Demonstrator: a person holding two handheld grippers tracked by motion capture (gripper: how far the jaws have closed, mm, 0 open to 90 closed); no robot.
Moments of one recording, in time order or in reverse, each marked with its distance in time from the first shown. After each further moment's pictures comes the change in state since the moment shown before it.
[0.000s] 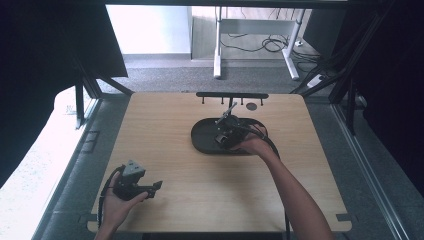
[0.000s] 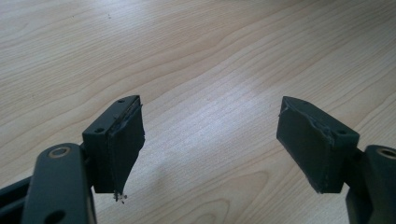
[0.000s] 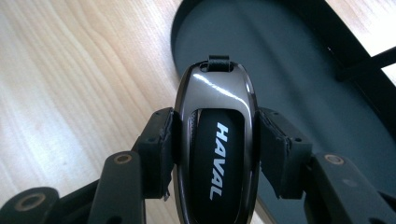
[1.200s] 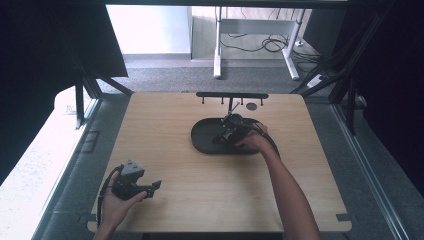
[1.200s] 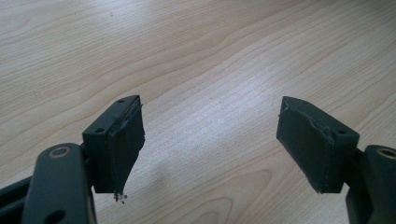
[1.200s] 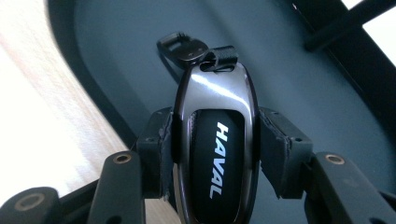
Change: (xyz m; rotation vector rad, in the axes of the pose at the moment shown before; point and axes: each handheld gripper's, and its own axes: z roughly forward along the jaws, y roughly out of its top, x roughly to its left) left arm 0.003 0.000 -0.001 -0.004 -0.010 -0.010; right arm -0.049 -0.014 0.051 0.071 -0.053 0.050
